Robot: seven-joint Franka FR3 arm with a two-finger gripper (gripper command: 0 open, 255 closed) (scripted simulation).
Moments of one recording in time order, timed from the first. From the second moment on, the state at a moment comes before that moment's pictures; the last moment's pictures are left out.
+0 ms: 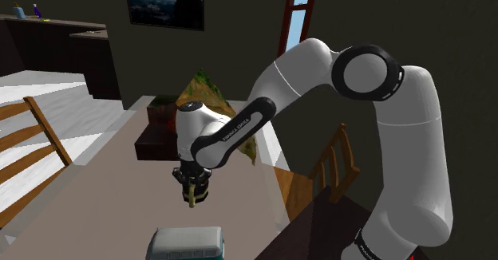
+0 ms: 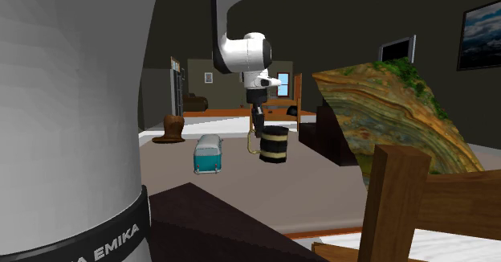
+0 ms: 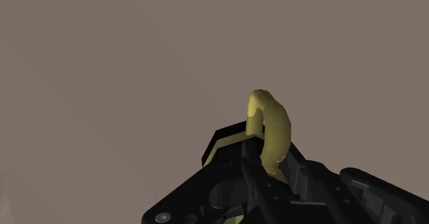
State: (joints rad) arm 0.14 0.47 0.36 -1.98 -0.31 2.44 1.37
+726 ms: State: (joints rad) arm 0.11 0.37 0.39 -1.96 -0.25 2.33 1.33
